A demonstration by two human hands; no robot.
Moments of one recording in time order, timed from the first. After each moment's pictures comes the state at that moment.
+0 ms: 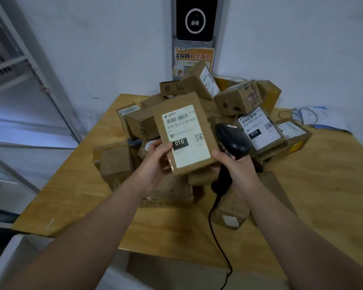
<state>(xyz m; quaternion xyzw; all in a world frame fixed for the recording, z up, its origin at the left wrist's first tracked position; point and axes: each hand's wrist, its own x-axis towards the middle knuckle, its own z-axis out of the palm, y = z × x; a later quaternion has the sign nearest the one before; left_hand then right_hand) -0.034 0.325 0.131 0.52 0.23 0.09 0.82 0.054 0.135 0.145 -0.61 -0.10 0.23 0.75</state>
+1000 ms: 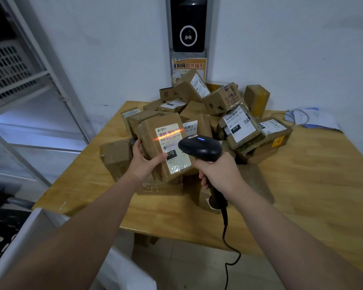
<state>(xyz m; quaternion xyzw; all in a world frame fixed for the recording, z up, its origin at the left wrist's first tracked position) -0.078 0.284 0.132 0.68 0.33 0.18 0.63 -0.011 0.077 0.188 -0.78 -0.19 0.23 0.56</state>
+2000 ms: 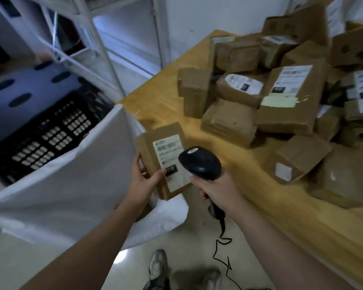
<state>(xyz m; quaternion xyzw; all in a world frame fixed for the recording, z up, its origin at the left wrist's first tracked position) -0.311 0.214 0.014 0.53 0.53 0.30 0.60 -0.141 0.112 0.058 -0.69 -0.29 0.49 0.45</state>
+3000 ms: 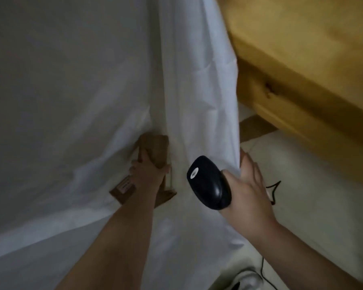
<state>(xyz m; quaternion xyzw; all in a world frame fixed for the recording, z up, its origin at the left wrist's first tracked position) -0.380 0.394 -0.395 0.59 0.73 -0.05 0.33 -0.222 0.239 -0.267 -0.81 -0.54 0.19 0.12</state>
